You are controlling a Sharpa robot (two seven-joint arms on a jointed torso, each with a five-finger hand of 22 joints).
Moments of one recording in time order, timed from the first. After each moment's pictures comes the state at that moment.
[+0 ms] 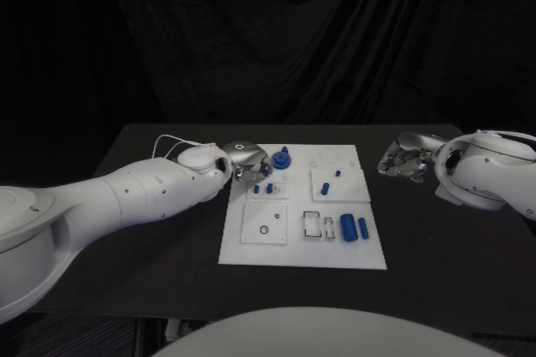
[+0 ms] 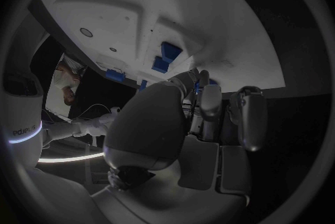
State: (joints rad) left arm 1.15 -0.46 -0.21 0.93 -1.57 -0.27 0.21; left_hand 1.51 0.03 0.33 0.02 0.10 0.89 0.07 0.07 0.65 0.82 0.04 0.45 0.58 1.26 -0.01 1.36 1.07 0.06 1.42 0.12 1.40 1.31; right arm 1.35 -0.99 -0.25 1.52 -1.26 -0.13 -0.32; right_hand 1.42 -0.02 0.22 0.21 0.36 0.96 0.11 0.11 0.26 1.23 0.02 1.02 1.11 1.42 -0.04 1.01 1.19 0.15 1.36 0.06 0.60 1.31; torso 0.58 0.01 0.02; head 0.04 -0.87
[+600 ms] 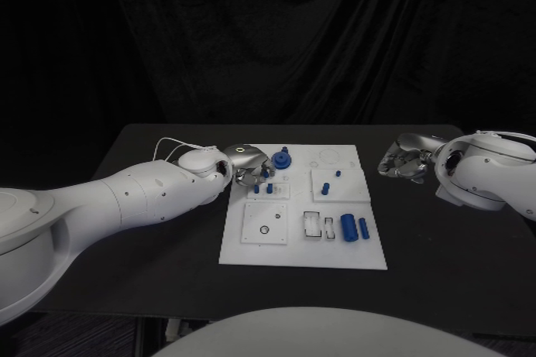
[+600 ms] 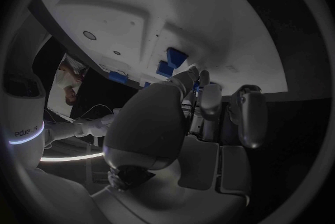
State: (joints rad) left arm 1.14 -0.46 -0.21 0.94 -1.57 -0.28 0.23; left_hand 1.50 0.02 0.33 0.02 0.10 0.80 0.03 0.07 0.61 0.80 0.06 0.43 0.57 1.24 0.01 1.35 1.05 0.06 1.41 0.12 1.39 1.31; right arm 1.34 -0.99 -0.25 1.52 -1.26 -0.12 -0.33; right_hand 1.42 -0.02 0.23 0.21 0.36 0.96 0.11 0.11 0.26 1.22 0.02 1.02 1.11 1.42 -0.04 1.01 1.19 0.15 1.35 0.07 0.59 1.31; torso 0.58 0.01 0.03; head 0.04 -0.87
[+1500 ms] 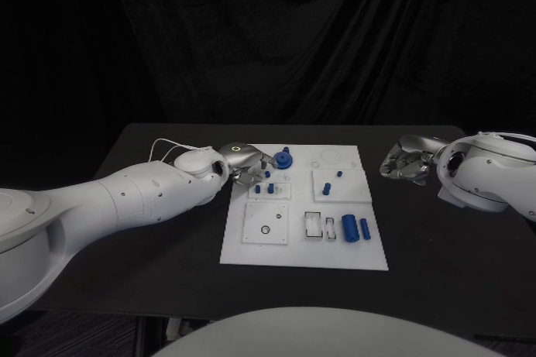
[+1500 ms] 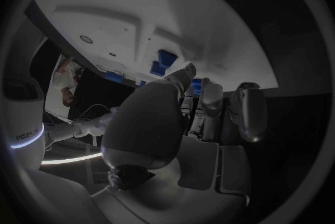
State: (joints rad) left arm 1.14 -0.49 -0.21 0.95 -1.57 -0.34 0.21; left_hand 1.48 0.00 0.32 0.02 0.07 0.57 -0.07 0.07 0.50 0.62 0.10 0.42 0.58 1.21 0.04 1.34 1.02 0.06 1.37 0.14 1.35 1.31; right arm 1.34 -0.99 -0.25 1.52 -1.26 -0.11 -0.33; right_hand 1.42 -0.02 0.23 0.21 0.36 0.96 0.11 0.11 0.26 1.21 0.02 1.00 1.09 1.42 -0.04 0.99 1.17 0.15 1.35 0.07 0.57 1.31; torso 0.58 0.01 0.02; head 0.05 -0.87
